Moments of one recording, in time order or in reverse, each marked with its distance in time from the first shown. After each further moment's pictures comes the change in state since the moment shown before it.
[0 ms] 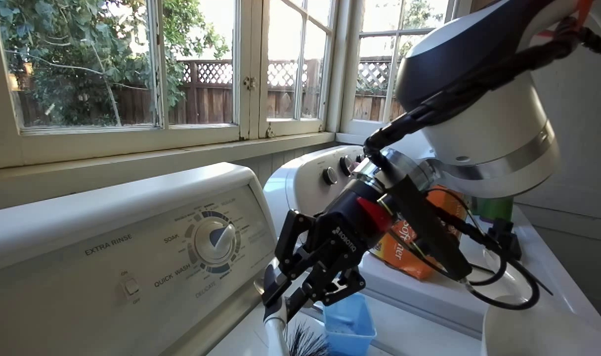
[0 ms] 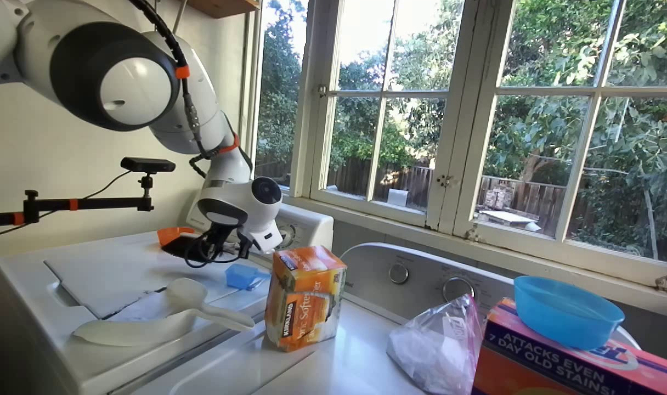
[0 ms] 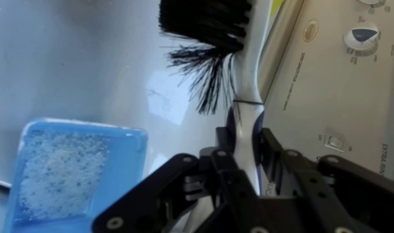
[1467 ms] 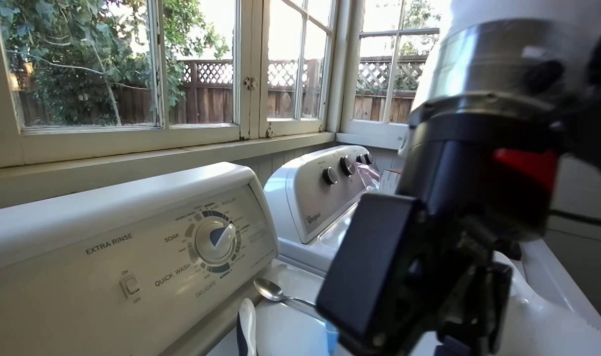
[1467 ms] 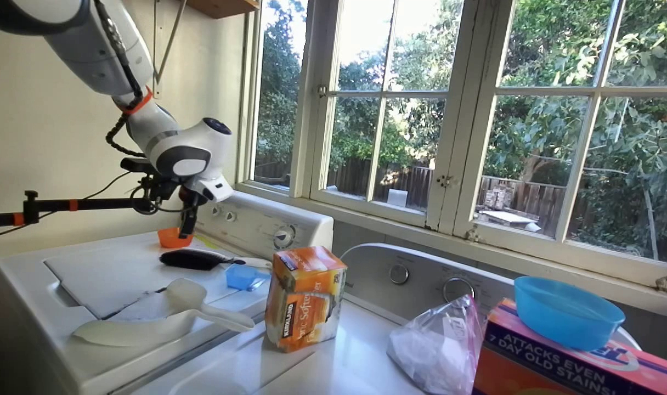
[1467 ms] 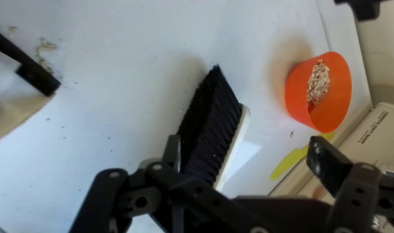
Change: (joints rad) arm 0.316 -0.327 -0.189 -0.171 -0.487 -0.293 0.499
